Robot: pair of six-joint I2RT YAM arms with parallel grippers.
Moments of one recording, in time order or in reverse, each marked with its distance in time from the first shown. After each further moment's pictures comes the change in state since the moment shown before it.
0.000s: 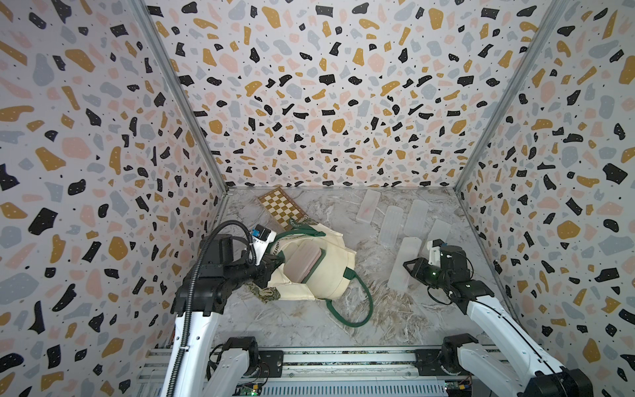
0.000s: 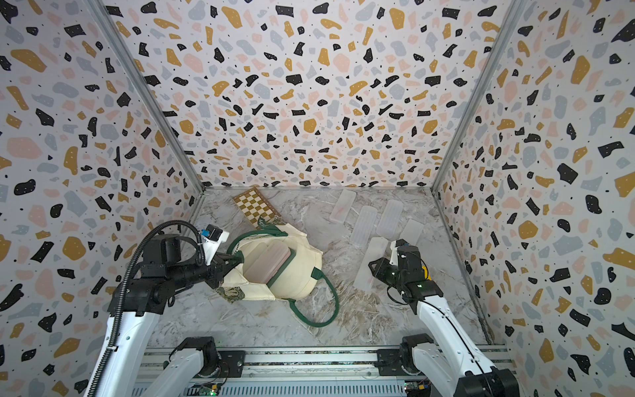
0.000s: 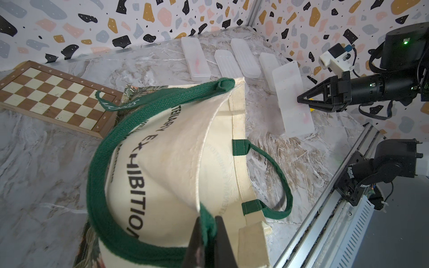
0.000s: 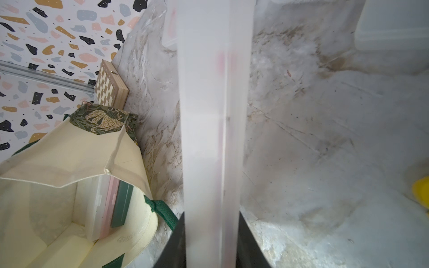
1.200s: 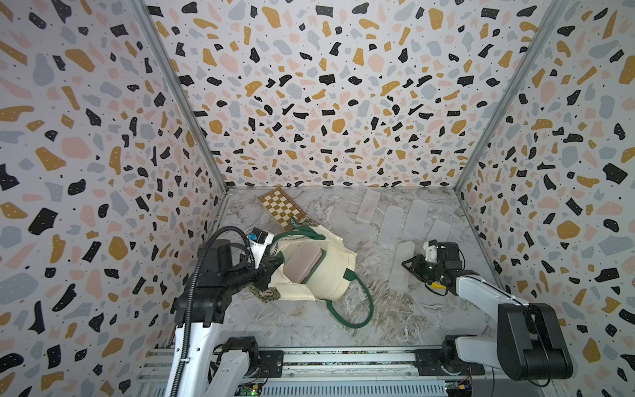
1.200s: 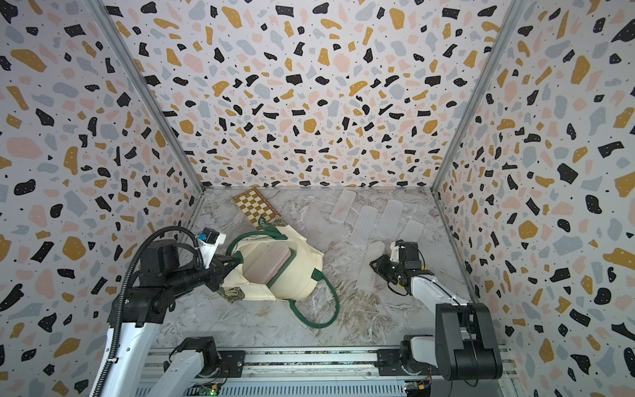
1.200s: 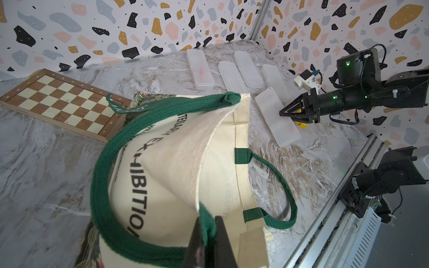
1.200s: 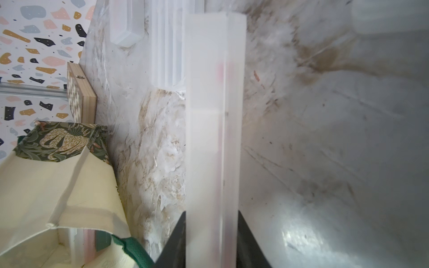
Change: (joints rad) left arm 0.005 -0.059 -0.044 0.055 -0.007 -0.038; right arm -0.119 0.397 0.013 0.238 -0.095 -0.046
